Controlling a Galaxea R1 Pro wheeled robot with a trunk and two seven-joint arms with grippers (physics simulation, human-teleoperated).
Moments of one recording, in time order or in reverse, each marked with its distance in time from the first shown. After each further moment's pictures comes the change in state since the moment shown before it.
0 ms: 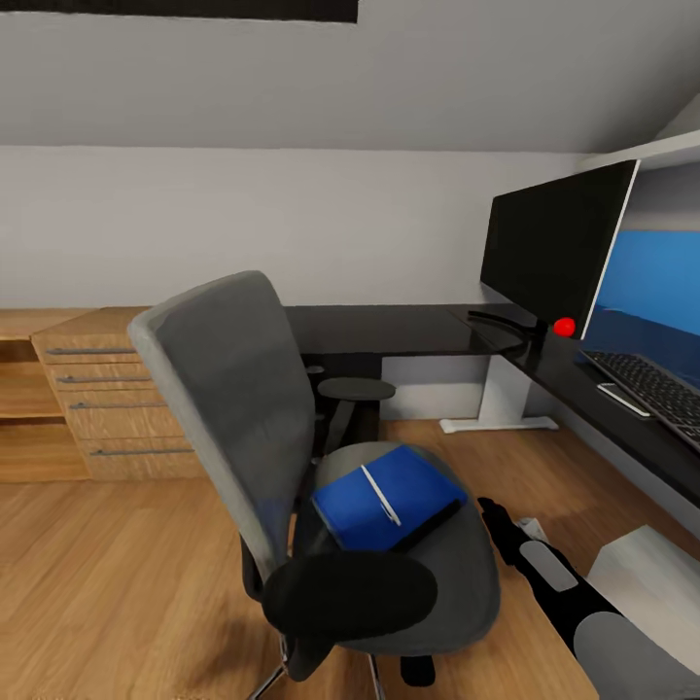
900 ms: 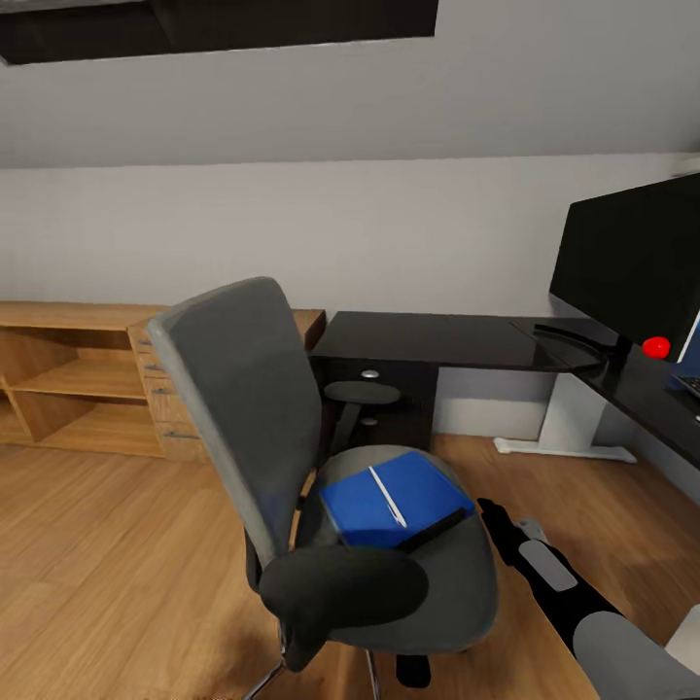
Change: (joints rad) left arm 0.000 0.000 -0.001 0.000 0.002 0.000 0.000; right arm 0.000 0.001 0.007 -0.002 -0.008 0.000 -0.013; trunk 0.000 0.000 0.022
